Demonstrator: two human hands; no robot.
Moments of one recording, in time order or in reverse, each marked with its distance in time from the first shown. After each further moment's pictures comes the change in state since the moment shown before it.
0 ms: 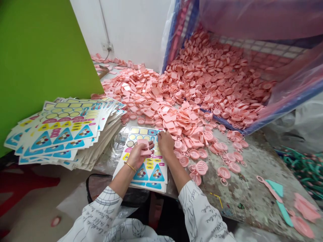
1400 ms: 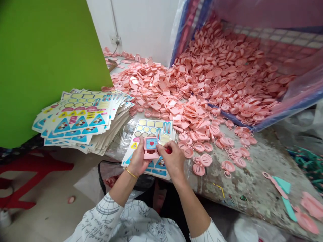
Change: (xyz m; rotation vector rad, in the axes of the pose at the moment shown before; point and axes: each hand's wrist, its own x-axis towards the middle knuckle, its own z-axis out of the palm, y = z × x) left_hand -0.075 0.001 -0.001 -0.193 -0.098 -0.032; right_hand -0.119 -0.019 -0.052 0.575 0.127 0.070
